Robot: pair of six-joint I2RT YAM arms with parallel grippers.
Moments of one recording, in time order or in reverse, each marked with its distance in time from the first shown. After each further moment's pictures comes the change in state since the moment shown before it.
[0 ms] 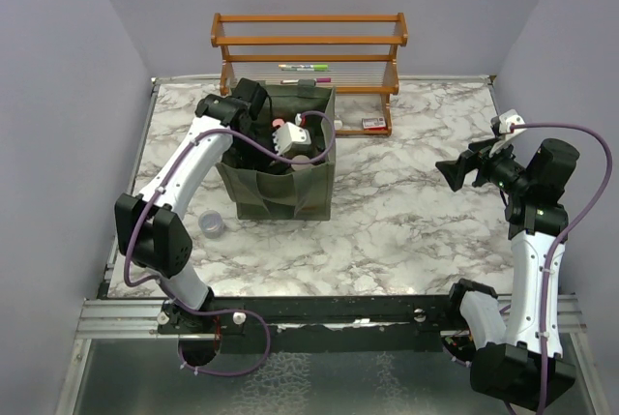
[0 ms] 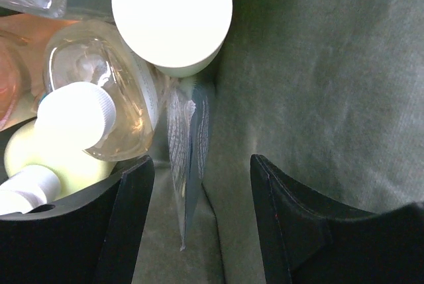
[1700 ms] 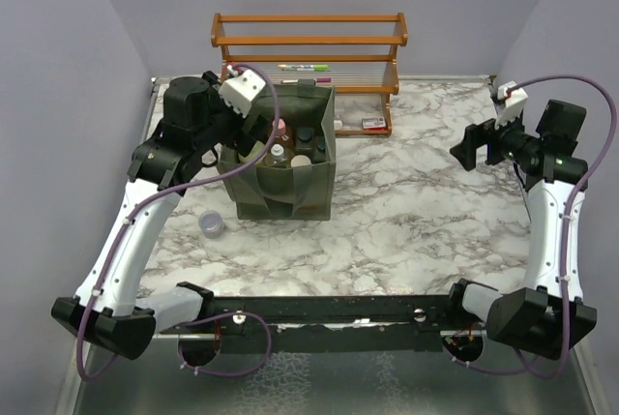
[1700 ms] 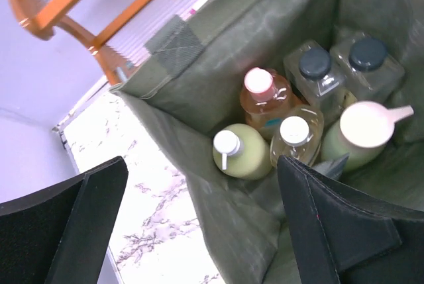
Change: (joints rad) left arm 0.035 -0.458 -0.151 0.564 -0.345 -0.497; right arm 0.000 0.296 0.320 -0.316 0.151 -0.217
